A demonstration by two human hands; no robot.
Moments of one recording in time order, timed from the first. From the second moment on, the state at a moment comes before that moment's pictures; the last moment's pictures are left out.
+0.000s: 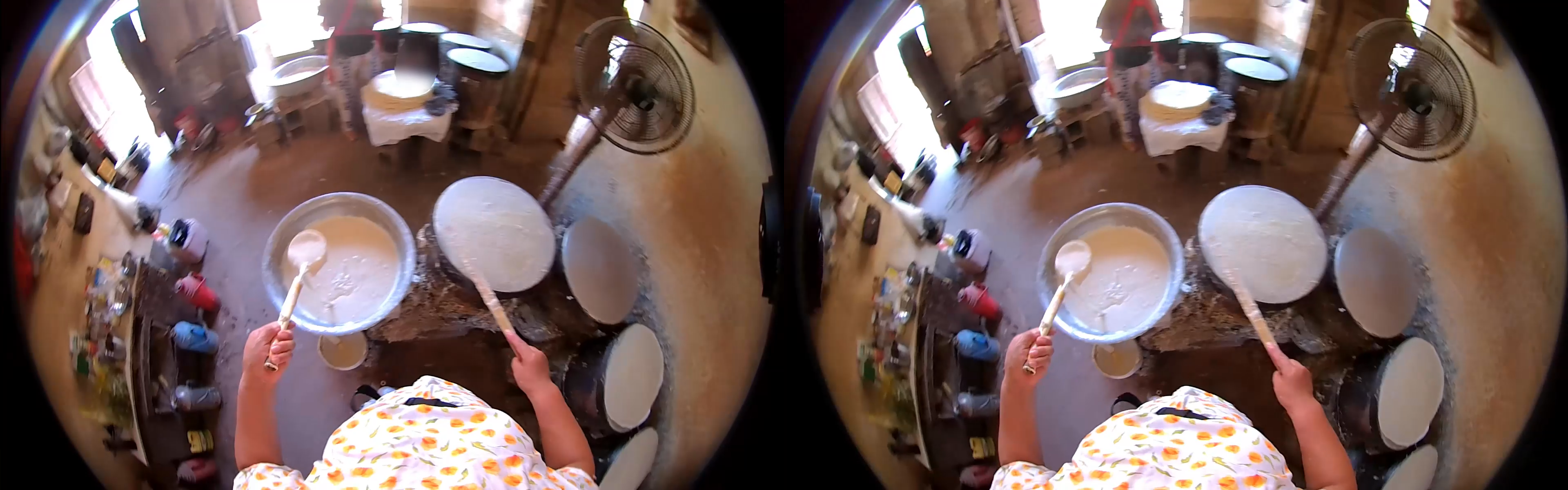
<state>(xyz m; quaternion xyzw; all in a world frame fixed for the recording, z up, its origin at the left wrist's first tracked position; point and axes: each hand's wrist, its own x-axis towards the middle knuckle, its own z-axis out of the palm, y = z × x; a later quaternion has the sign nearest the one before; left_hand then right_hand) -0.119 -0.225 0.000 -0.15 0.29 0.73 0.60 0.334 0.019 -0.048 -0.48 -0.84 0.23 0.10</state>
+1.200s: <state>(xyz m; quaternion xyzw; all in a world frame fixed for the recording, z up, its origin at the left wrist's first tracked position) 0.013 -0.030 0.096 0.32 0.57 0.50 0.57 0.342 0.047 -0.031 -0.43 -0.84 0.15 0.30</state>
